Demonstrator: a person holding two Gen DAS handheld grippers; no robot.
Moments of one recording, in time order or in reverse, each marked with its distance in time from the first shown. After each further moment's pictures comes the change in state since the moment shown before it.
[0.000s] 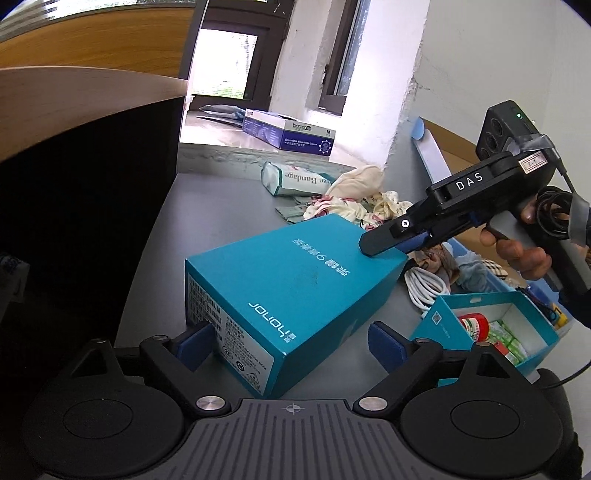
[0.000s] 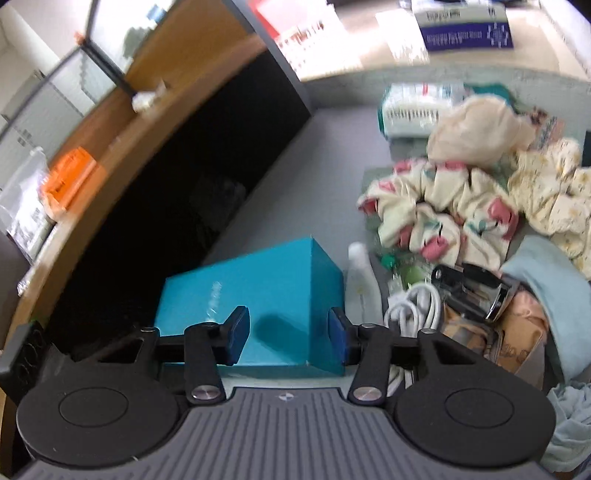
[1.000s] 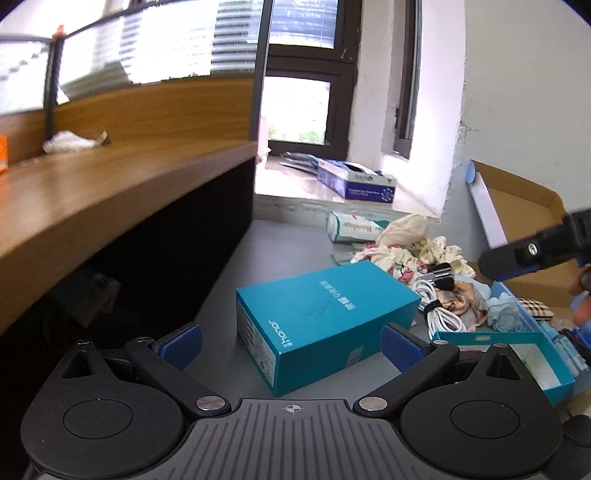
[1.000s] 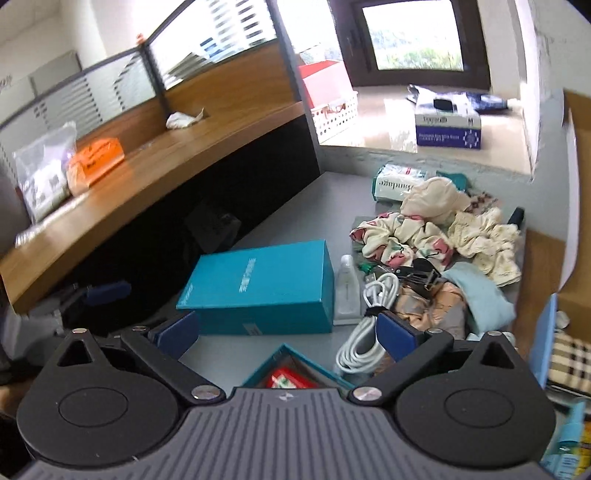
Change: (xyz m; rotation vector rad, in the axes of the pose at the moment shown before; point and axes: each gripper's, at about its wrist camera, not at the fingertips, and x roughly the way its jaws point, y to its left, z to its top) left arm -0.054 -0.059 0.001 -0.058 -0.136 0.304; right arm -0.107 0.054 -0.078 -0.209 -0.229 -0.126
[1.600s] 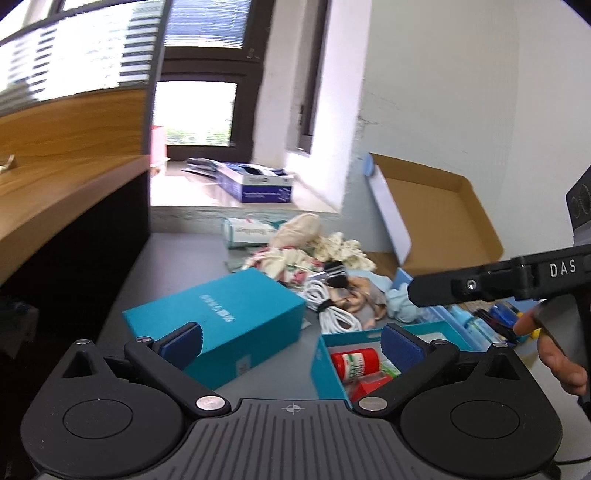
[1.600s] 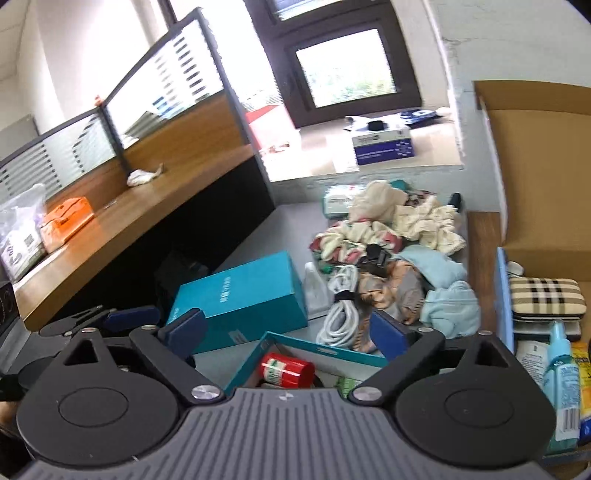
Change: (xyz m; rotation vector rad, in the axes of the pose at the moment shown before) left arm -0.015 -0.046 0.006 0.108 -0.009 -0.234; right arm -0.046 0.014 -0.057 0.104 -0.190 -0.120
